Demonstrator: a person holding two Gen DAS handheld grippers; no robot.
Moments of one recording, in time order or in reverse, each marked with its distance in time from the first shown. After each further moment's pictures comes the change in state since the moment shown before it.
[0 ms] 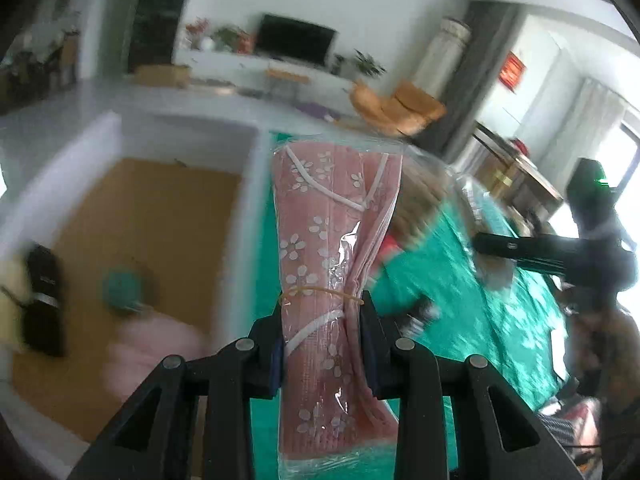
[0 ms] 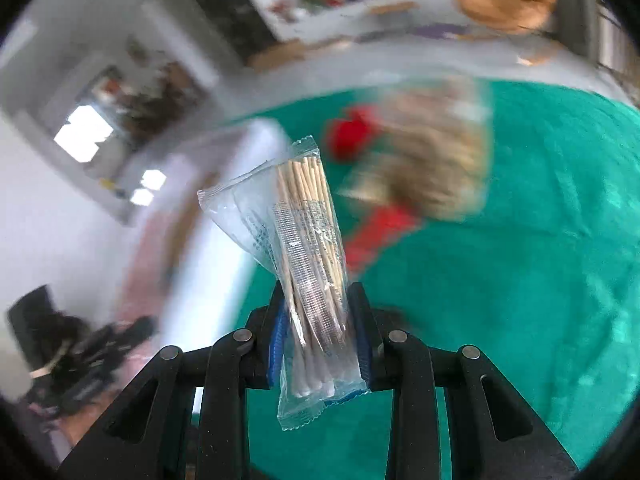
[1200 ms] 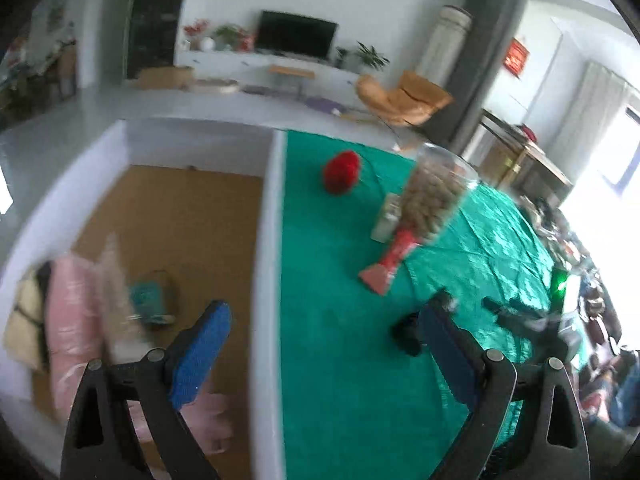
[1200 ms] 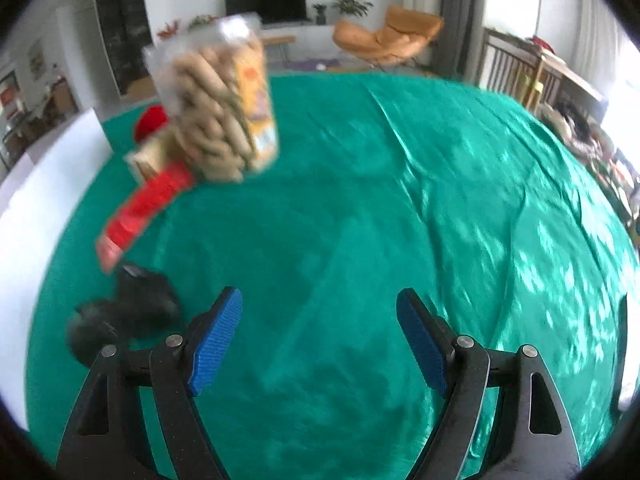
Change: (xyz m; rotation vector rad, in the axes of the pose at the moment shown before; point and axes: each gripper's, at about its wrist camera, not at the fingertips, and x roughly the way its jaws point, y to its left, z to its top) left arm 0.016 -0.009 0.016 0.056 0.063 0.001; right arm 0.026 -0.131 -0.097 0.075 -0.146 -0.588
